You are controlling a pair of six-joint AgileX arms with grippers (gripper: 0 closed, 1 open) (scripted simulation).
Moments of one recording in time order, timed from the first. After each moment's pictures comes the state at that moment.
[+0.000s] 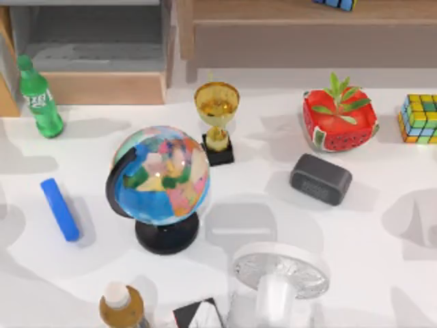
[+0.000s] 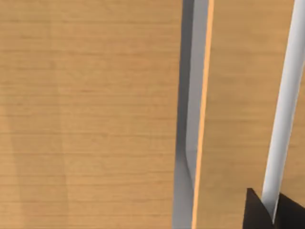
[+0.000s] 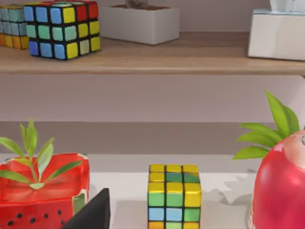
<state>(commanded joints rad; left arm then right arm) 0.47 2.22 0.94 1.25 0.51 1.58 0.00 0.00 0.00 0.00 0.00 0.00</state>
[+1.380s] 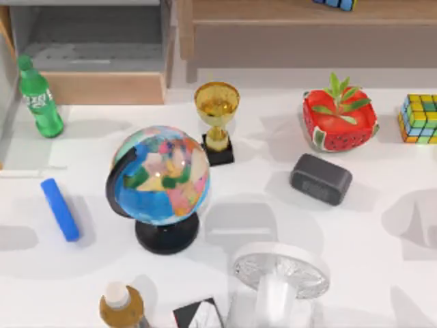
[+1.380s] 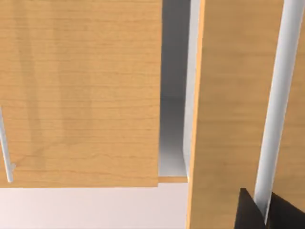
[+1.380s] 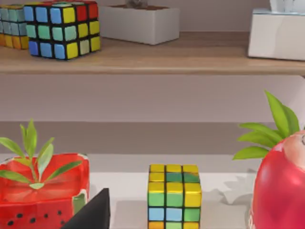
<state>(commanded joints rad) 0.66 2.05 0.53 1.48 0.70 1.60 0.00 0.00 0.00 0.00 0.00 0.00</state>
